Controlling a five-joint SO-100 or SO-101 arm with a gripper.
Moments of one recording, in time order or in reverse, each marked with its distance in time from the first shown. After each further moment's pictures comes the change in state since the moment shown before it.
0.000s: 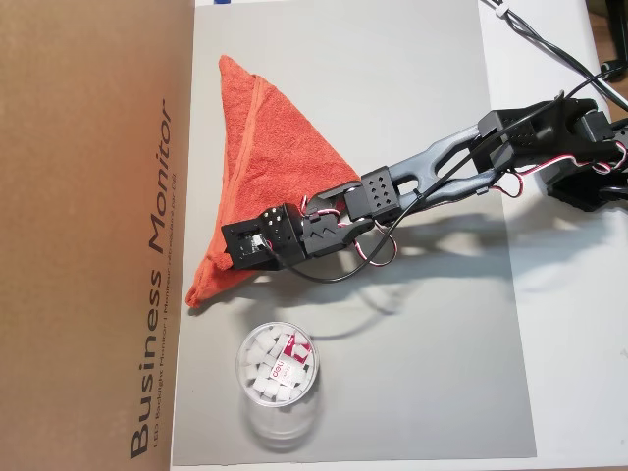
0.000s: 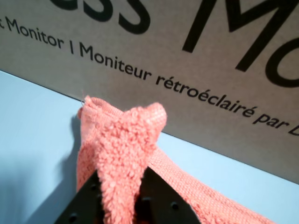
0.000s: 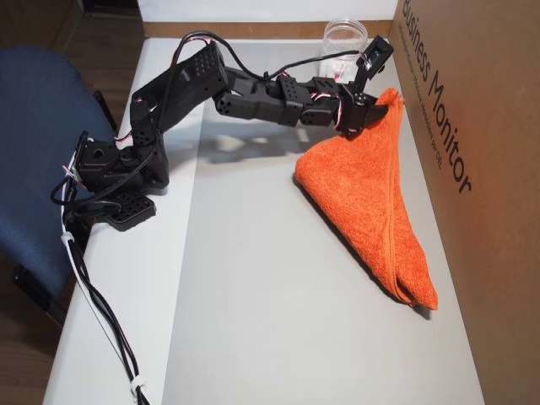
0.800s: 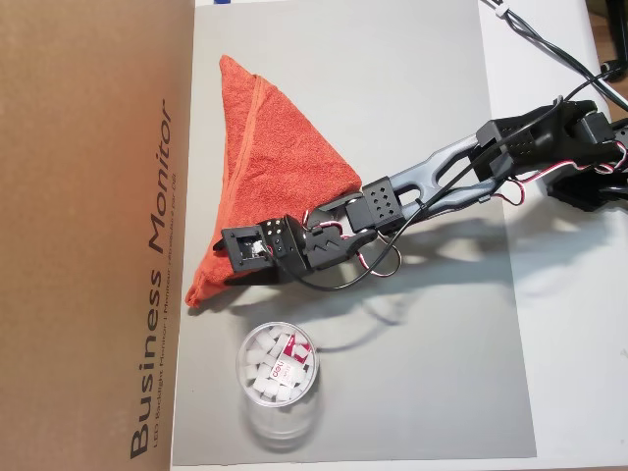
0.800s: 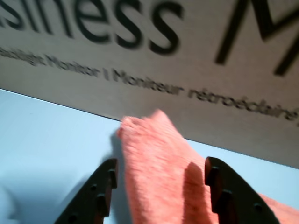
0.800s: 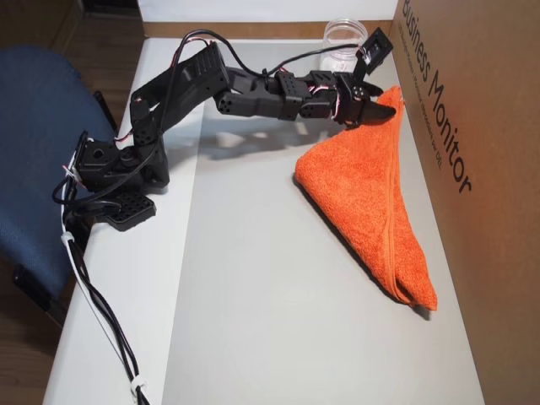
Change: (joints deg) arm -3.3 -1.1 -3.0 0.0 9.9
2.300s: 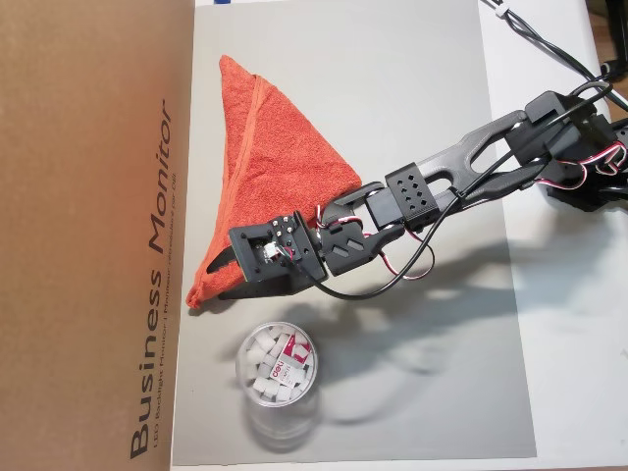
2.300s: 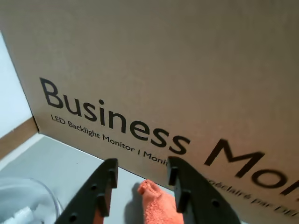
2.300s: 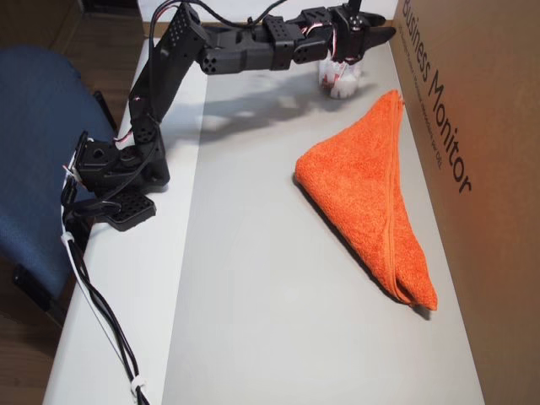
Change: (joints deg) arm -3.9 26.1 17.9 0.2 -6.6
